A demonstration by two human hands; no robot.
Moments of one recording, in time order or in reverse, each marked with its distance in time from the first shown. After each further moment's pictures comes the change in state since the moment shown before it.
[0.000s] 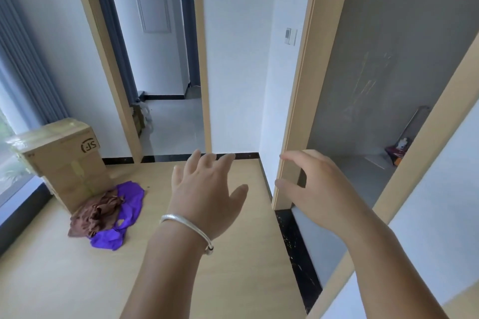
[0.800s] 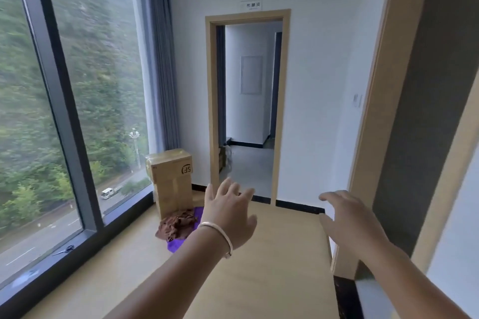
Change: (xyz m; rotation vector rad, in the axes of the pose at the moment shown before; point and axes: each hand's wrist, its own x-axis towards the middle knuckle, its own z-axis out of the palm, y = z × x) left_hand -0.164 0.059 -0.028 0.344 0.165 -0.145; right_hand -0.093 0.045 -0.050 -0.178 -0.013 -0.217
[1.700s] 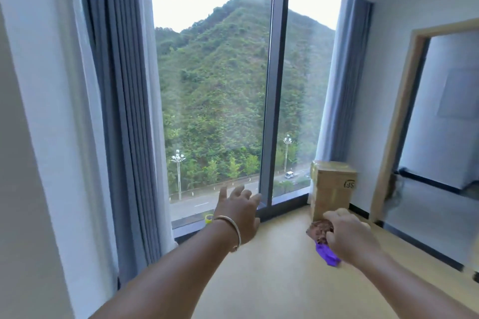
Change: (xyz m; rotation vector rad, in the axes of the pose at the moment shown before) left_hand -0.375 -0.199 -0.171 0.363 -0.096 -0.616; right_hand -0.163 -0.359 0.049 0.039 -0.176 -0.662
